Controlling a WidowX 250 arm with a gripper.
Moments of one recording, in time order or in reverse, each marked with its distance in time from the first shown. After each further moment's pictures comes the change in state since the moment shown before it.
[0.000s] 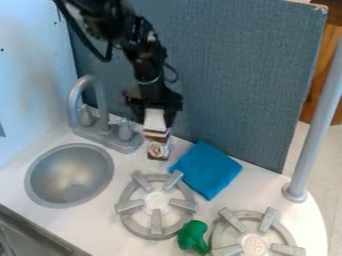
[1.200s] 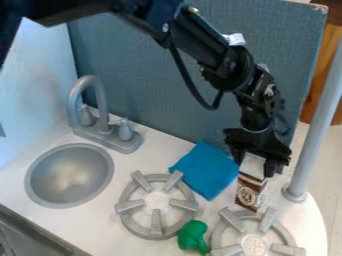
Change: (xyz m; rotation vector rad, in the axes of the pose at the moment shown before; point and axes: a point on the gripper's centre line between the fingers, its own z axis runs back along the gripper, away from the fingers) arm -0.043 -0.168 -0.034 -0.110 0.017 -0.314
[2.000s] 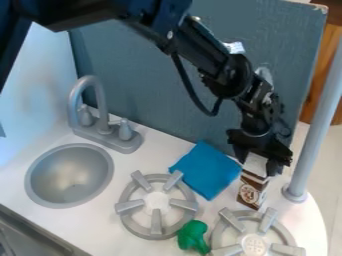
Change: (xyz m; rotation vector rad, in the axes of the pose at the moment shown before) arm 0.009 0.001 -0.009 -0.004 -0.088 -0.037
